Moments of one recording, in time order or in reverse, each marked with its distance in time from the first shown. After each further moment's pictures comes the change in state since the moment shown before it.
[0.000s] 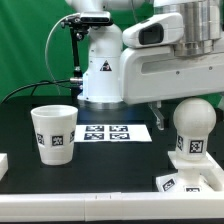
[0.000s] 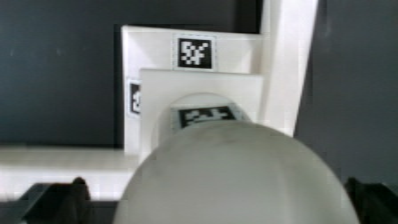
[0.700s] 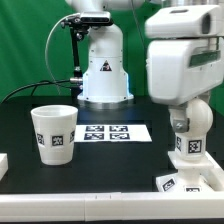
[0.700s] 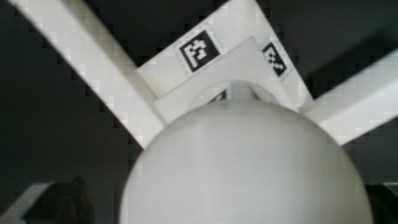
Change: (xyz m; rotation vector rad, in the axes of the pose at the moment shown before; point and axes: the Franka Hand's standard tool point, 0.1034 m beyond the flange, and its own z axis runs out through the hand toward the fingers) arm 0.006 0.001 -0.002 -0.084 -0.009 -0.717
